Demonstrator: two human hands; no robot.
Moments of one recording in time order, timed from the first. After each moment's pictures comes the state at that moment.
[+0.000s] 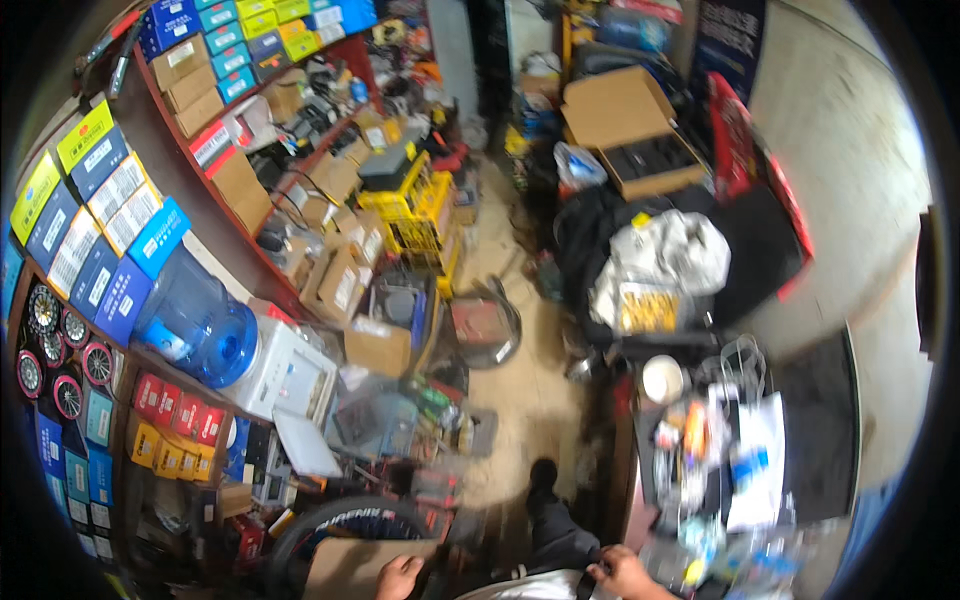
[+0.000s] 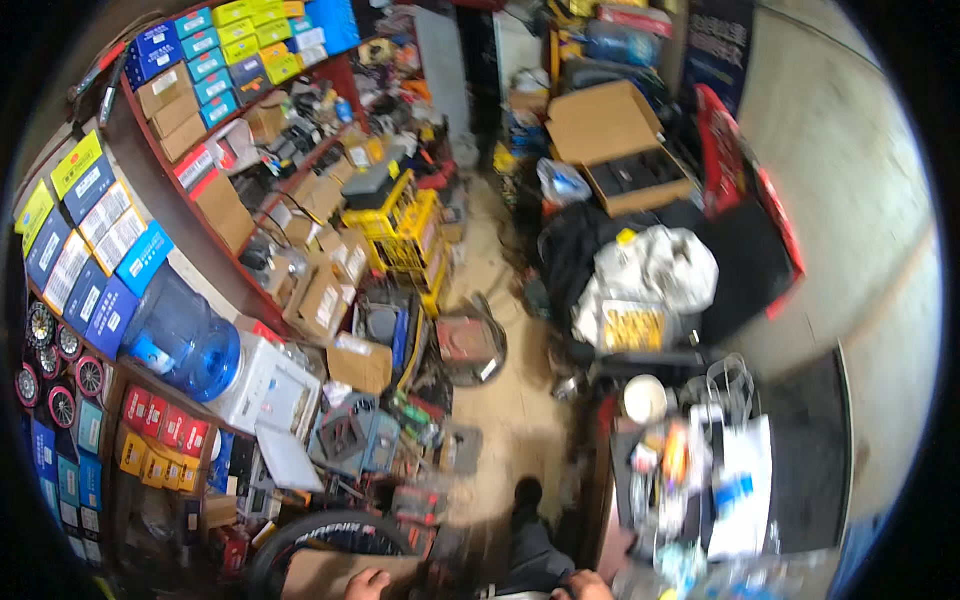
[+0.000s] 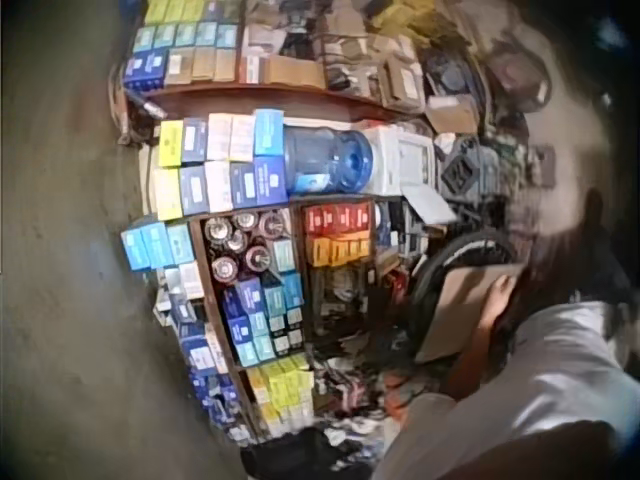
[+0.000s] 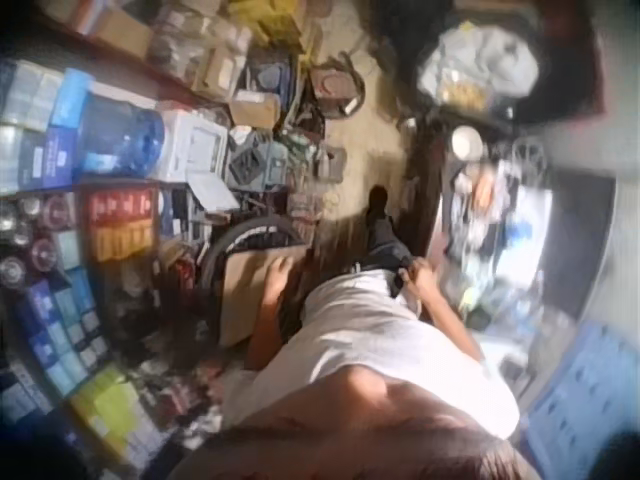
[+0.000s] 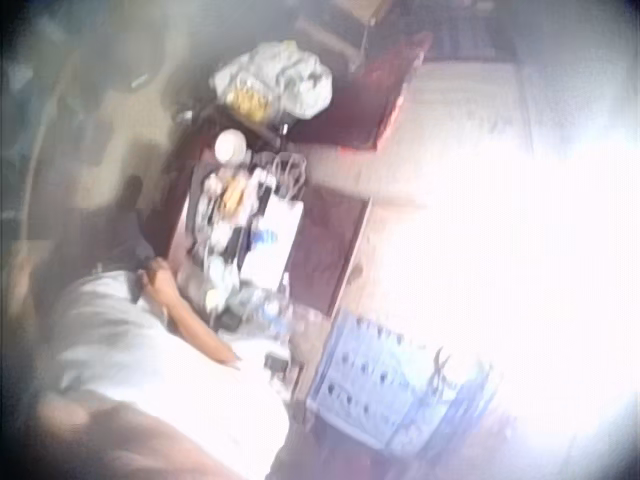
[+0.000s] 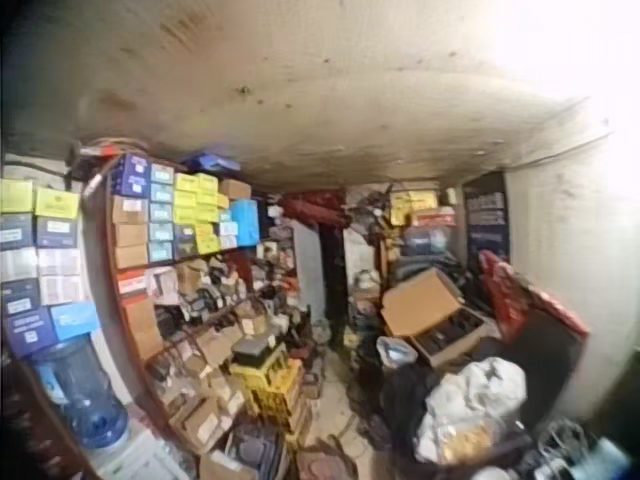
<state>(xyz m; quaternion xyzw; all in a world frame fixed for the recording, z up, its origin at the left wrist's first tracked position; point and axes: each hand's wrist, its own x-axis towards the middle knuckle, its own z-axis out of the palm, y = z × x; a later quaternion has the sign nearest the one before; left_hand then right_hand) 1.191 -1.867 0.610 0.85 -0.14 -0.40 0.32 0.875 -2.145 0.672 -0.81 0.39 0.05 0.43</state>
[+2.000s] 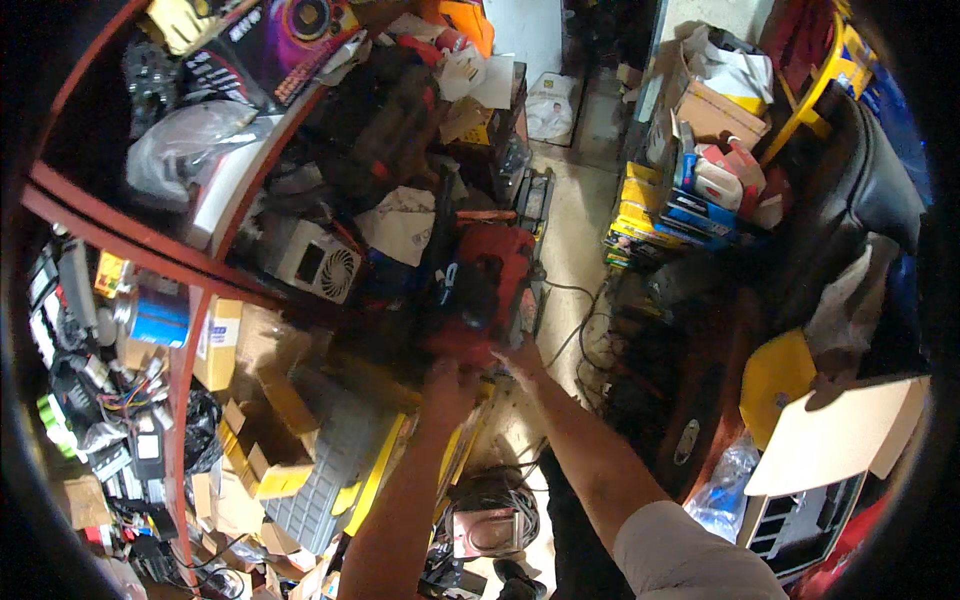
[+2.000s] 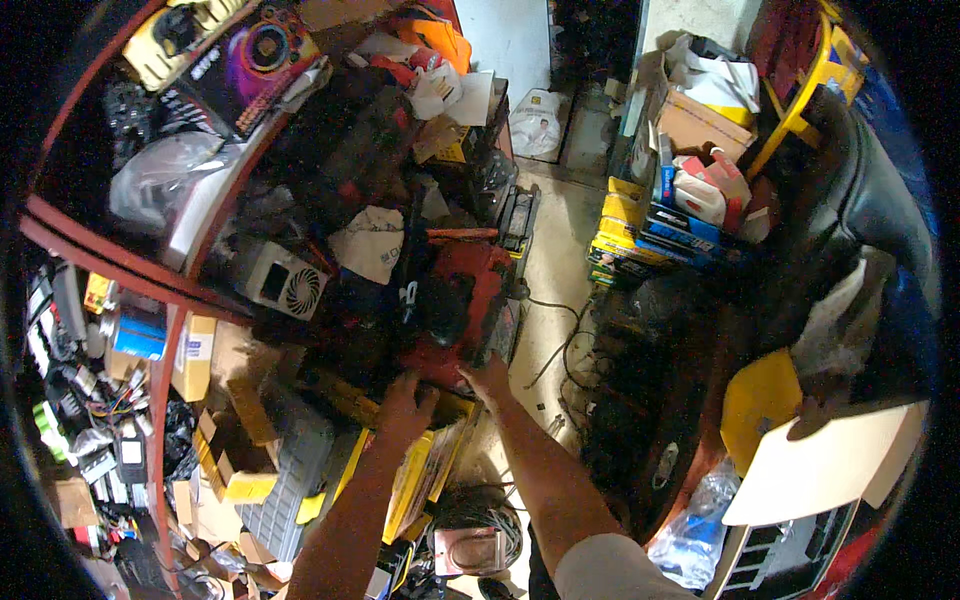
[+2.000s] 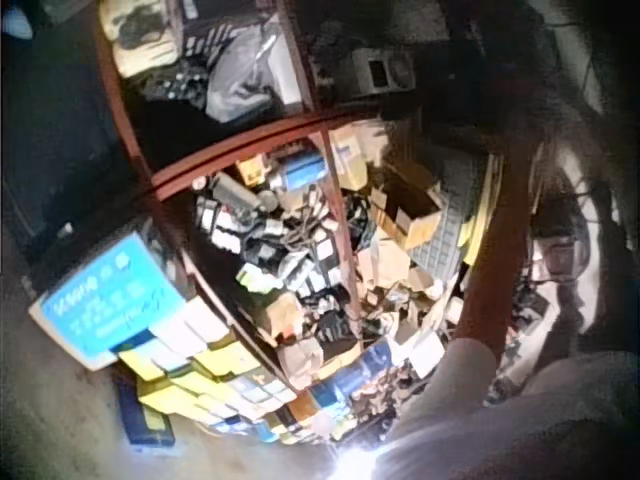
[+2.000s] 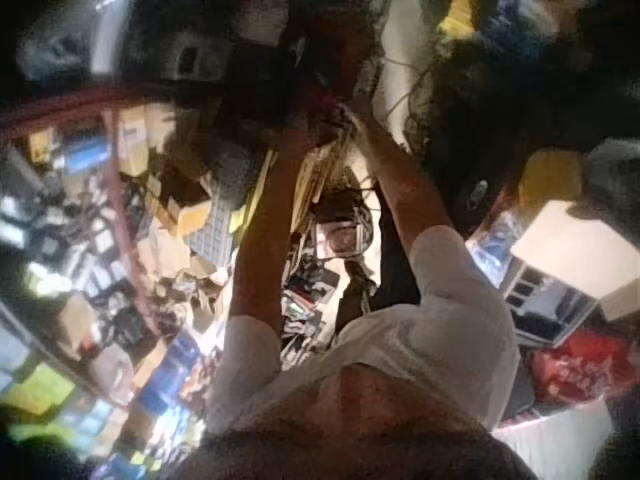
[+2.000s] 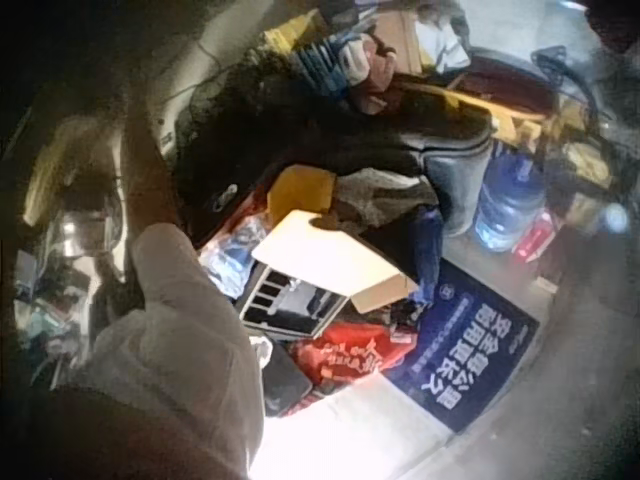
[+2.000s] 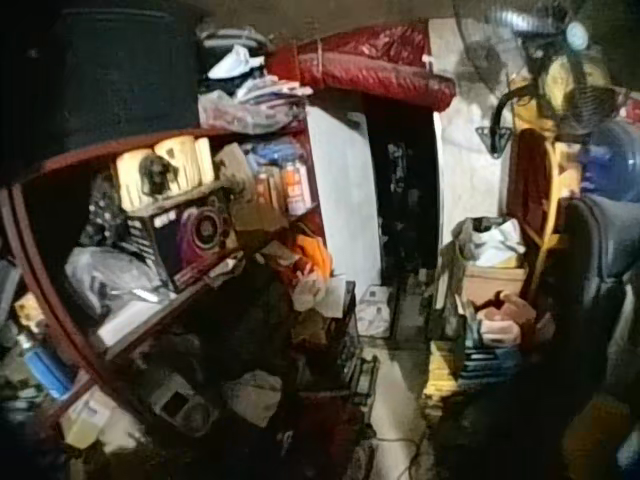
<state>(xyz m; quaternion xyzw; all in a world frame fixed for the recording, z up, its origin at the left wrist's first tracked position) 2.070 -2.996 0.539 0.92 -0.23 -0.26 0.18 2.024 -3.123 0.353 -0.53 0.40 -0.10 0.74</state>
